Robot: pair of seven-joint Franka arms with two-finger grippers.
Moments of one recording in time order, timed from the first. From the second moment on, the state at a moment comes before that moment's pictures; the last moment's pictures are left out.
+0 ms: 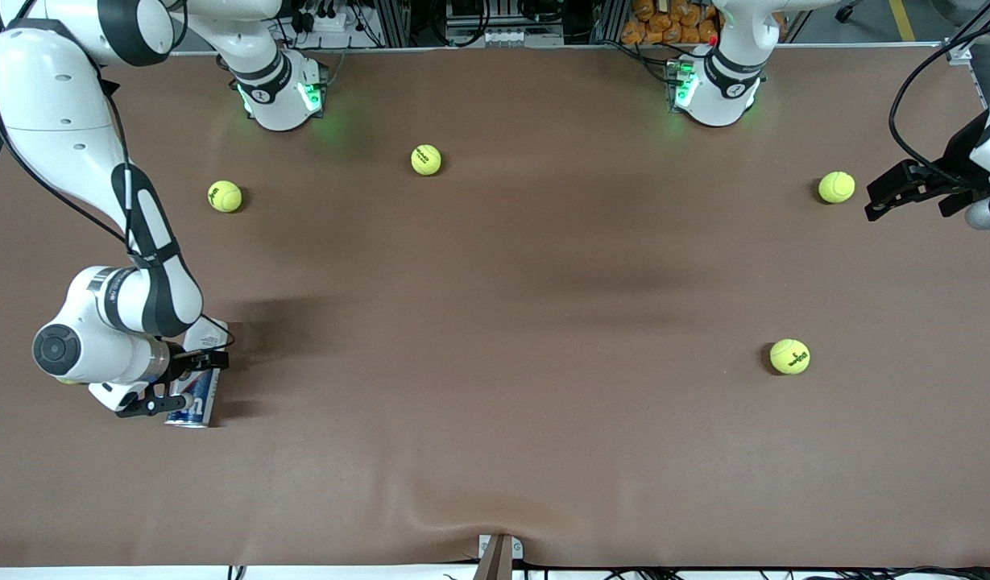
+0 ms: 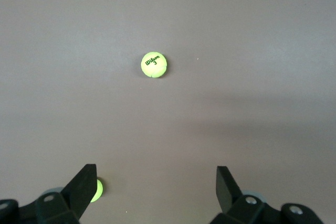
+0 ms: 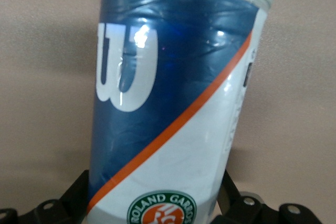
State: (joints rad) left arm 0.04 -0.05 -0.07 -1.65 0.02 1.62 -0.08; right arm -0.09 0.74 -0.03 -1.62 0.02 2.24 -0.27
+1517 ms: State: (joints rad) left arm 0.04 -0.04 -0.08 -1.65 0.02 1.61 -0.07; right arm -0.09 0.74 -0.03 -1.61 0.02 2.24 -0.28
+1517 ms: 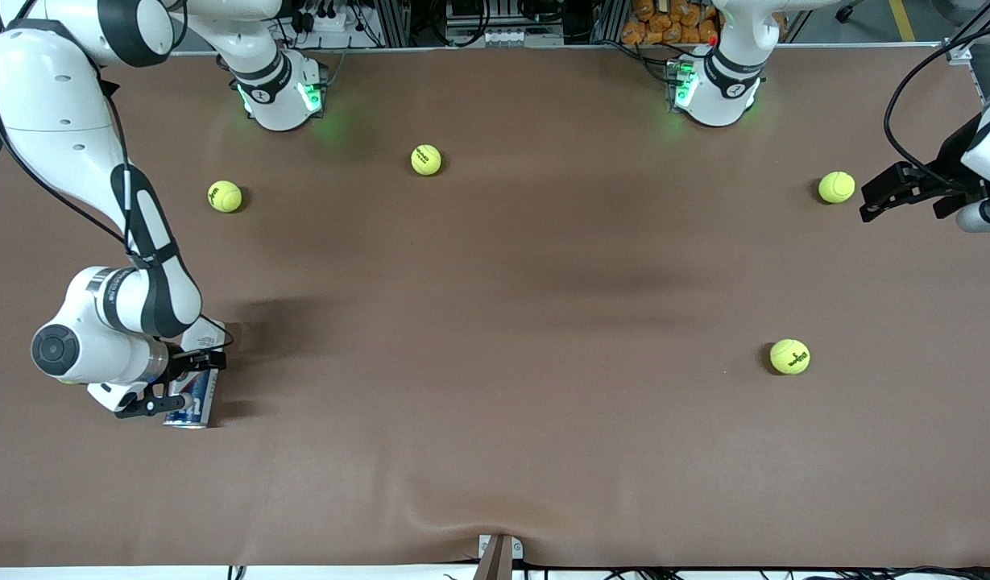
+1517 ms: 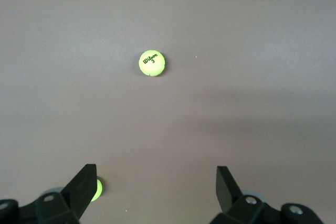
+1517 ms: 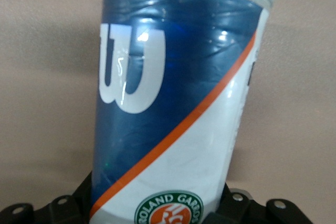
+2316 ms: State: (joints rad) left arm 0.04 -0.04 -0.08 -1.65 0.02 1.61 -0.07; right arm -0.01 0.67 -0.01 -1.50 0.02 2.11 -0.32
